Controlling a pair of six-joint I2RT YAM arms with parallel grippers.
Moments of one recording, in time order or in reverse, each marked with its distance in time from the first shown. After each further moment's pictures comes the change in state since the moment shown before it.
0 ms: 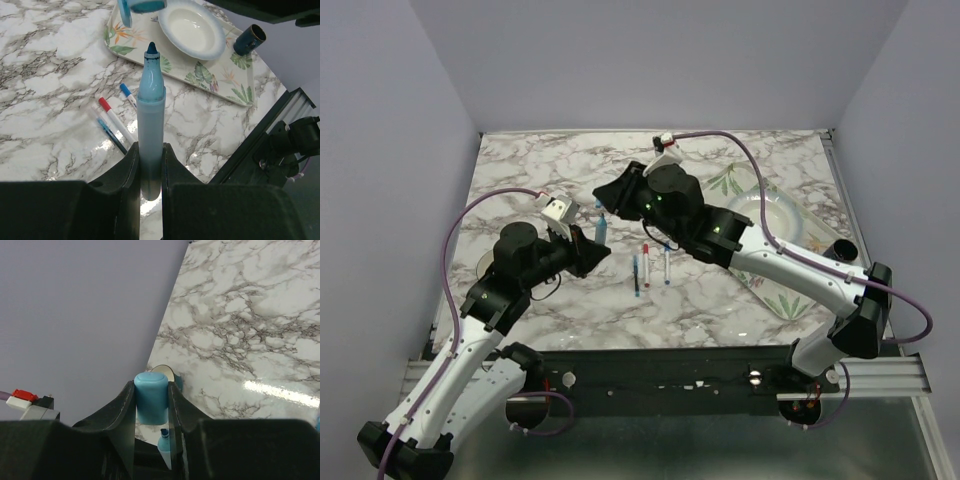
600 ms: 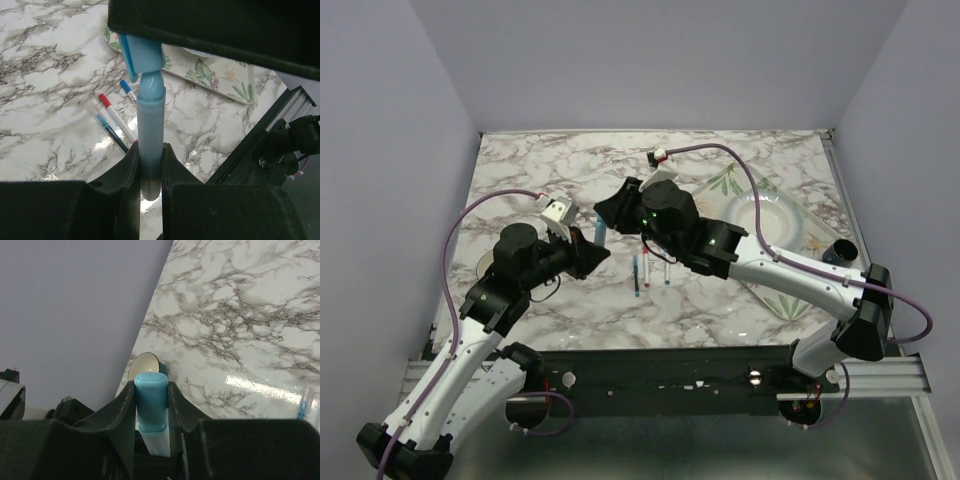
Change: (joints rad) left arm 0.000 -0.010 0.000 -0.025 -0.005 -0.002; right arm 0.044 -0.016 -0.087 0.025 0.051 -0.046
